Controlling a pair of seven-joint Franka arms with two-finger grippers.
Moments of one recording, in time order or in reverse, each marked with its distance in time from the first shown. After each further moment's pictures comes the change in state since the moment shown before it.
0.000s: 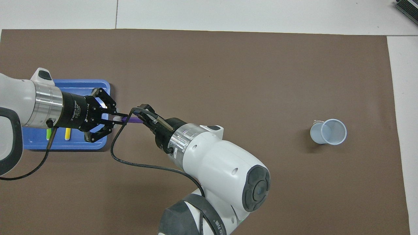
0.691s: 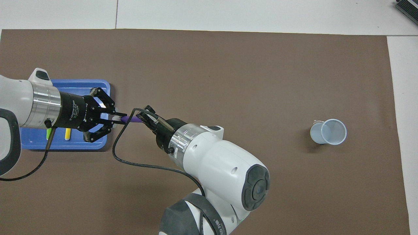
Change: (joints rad) left arm 0.001 -0.005 0.003 -0.003 -0.004 0.006 -0.009; right arm 0.000 0.001 -0.001 -0.008 0.000 -0.003 0.000
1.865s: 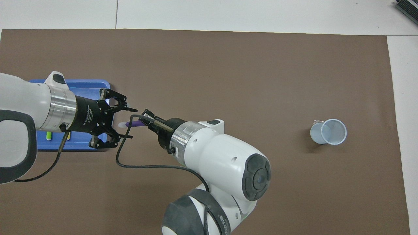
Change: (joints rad) left arm -0.039 -0.001 -0.013 -0.011 -0.001 0.003 0.006; right arm -0.028 -0.001 -0.007 0.016 -0.001 -0.152 -0.220
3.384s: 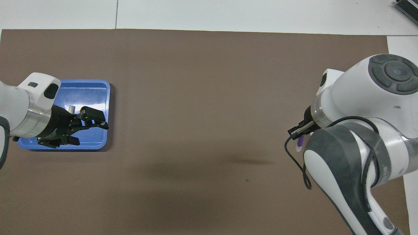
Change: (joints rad) left arm 0.066 -0.023 0.011 0.035 0.322 -0.155 0.897; right arm -0.518 -0.175 -0.016 0.024 -0.599 -1.069 -1.132
